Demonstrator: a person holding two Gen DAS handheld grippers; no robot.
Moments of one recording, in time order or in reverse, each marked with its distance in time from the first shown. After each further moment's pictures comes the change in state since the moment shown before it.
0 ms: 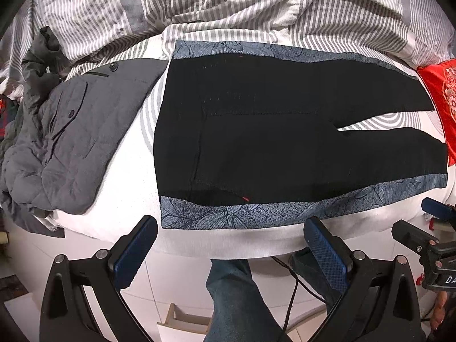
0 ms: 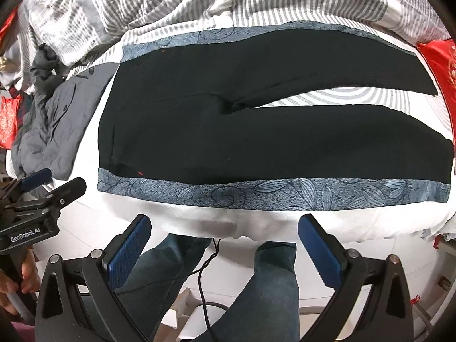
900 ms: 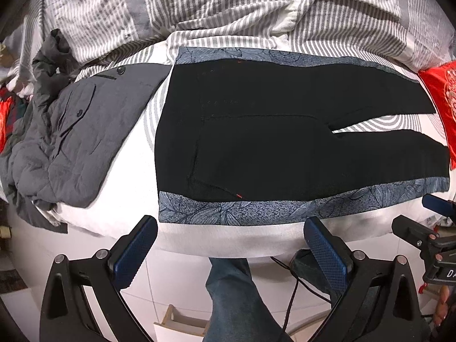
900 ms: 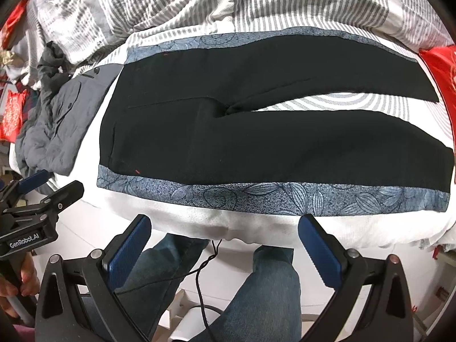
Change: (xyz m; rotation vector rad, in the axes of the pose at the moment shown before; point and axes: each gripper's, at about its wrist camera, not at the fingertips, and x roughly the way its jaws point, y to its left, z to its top) left arm -0.011 -0.016 -0.013 -0.036 -0.042 0.037; right arm -0.005 -0.014 -0.005 -0.054 -0.027 0.019
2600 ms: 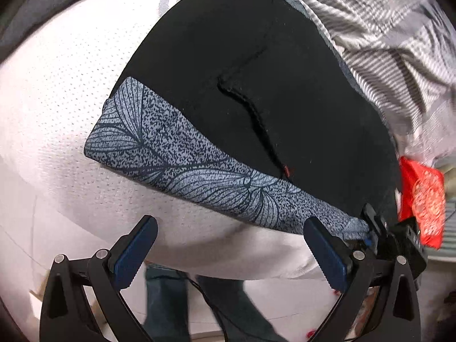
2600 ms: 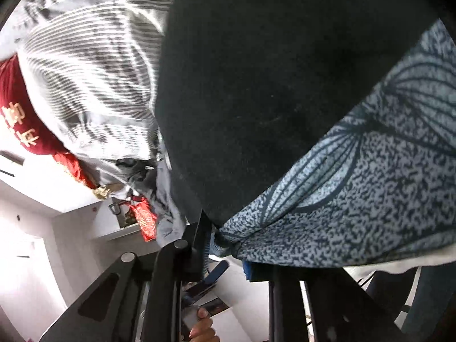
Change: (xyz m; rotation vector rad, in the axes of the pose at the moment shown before) left arm 0.166 0.081 -0.061 -0.488 0.040 -0.494; right arm 0.173 -0.079 -0.026 0.639 -0.078 0.903
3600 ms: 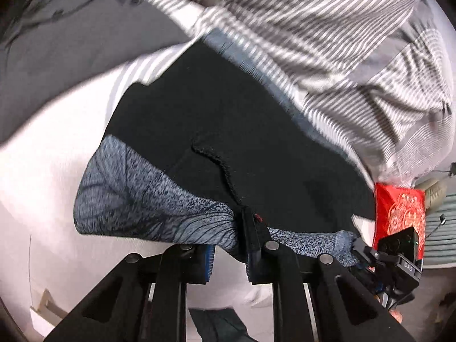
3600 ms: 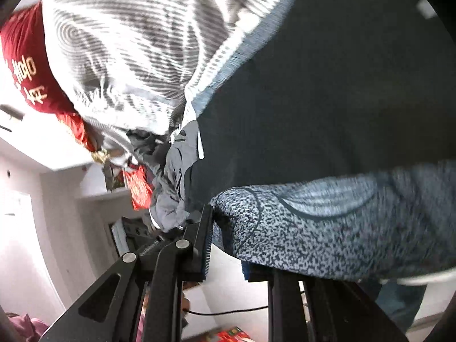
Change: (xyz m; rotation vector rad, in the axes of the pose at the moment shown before) left arm -0.061 -0.072 0.078 0.042 -0.121 -0.050; right arm -0.012 0.109 0.047 -0.201 0.141 -0.080
